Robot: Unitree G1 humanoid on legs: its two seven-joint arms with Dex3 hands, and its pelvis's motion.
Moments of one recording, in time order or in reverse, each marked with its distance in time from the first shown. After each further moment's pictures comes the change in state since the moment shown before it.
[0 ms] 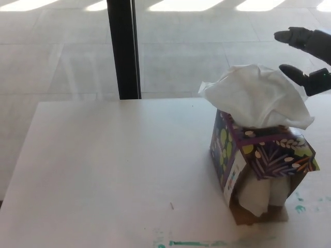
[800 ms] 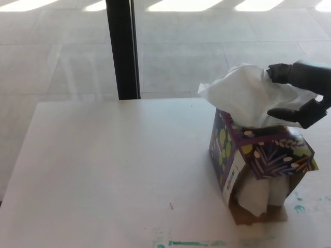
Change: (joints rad) left_arm 0.005 0.014 -0.008 -0.002 -0.001 -0.008 -0.007; right_arm 0.095 0.004 0.037 -0.140 -0.115 0.054 0.160
